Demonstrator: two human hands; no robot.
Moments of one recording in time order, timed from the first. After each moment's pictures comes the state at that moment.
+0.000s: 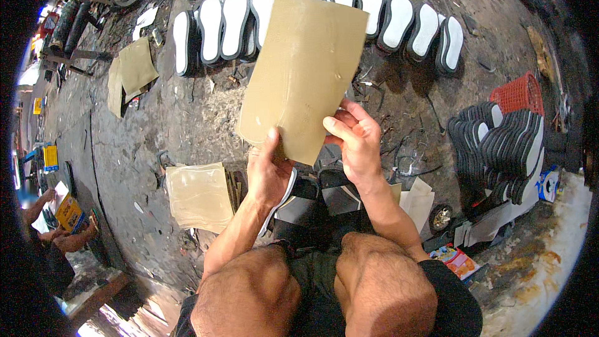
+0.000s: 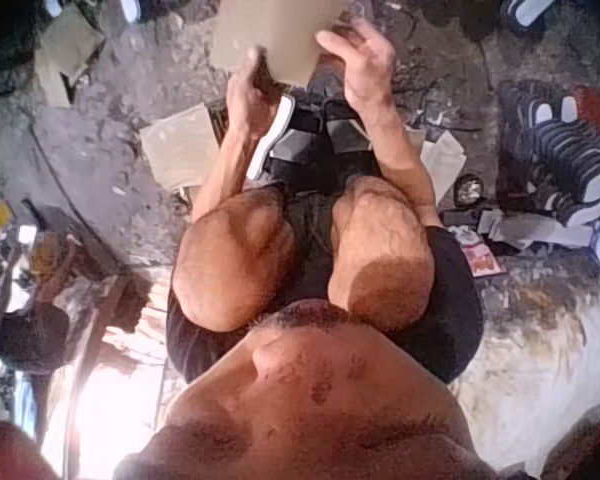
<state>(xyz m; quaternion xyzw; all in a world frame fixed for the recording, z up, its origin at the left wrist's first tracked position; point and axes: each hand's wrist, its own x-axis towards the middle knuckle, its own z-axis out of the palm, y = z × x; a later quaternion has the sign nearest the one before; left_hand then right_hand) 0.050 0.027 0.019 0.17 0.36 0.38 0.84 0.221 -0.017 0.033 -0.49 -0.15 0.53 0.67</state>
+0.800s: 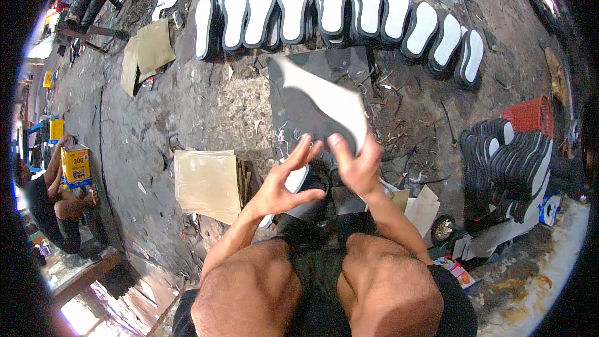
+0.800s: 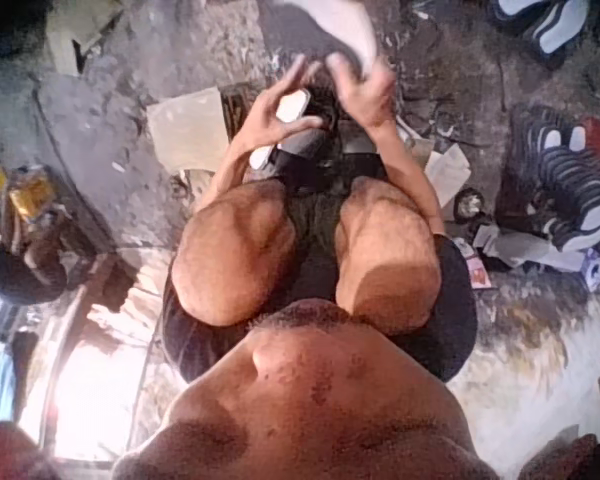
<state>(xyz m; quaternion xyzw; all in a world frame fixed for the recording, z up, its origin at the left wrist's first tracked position) 0.002 0.005 -0.006 0.68 0.28 0.20 0.65 0.206 -0.042 -0.011 -0.65 -0.42 0.34 0.53</state>
